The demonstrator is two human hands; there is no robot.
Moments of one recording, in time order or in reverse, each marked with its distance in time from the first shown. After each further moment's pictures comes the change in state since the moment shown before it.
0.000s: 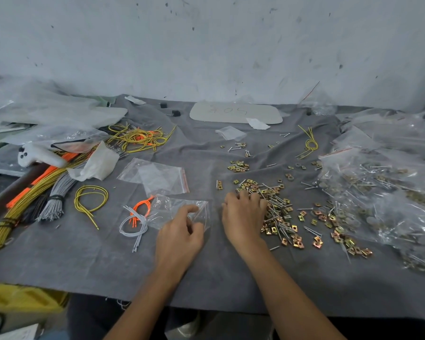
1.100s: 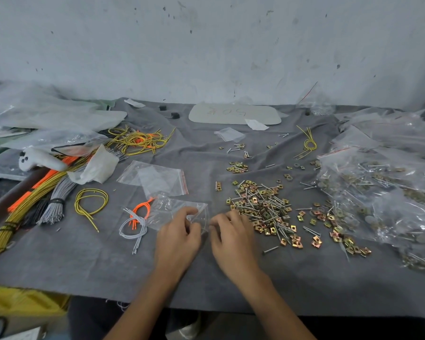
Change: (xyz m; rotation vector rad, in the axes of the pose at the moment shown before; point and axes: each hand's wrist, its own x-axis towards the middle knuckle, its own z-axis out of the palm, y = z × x) left_hand 0.001 0.004 -0.002 -0.031 -0.021 -0.061; right_hand -0.059 -0.005 -0.011 0.402 0.082 -0.166
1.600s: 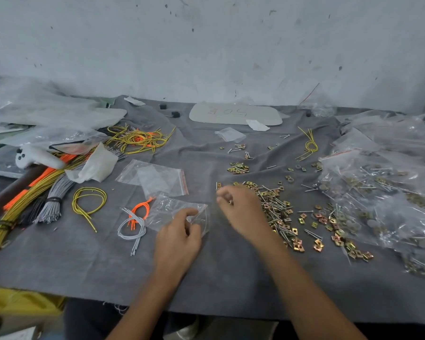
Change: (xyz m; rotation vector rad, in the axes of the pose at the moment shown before) left_hand 0.000 0.000 0.000 -0.007 0.021 0.007; right_hand 0.078 0.028 -0.013 0.164 -0.165 0.048
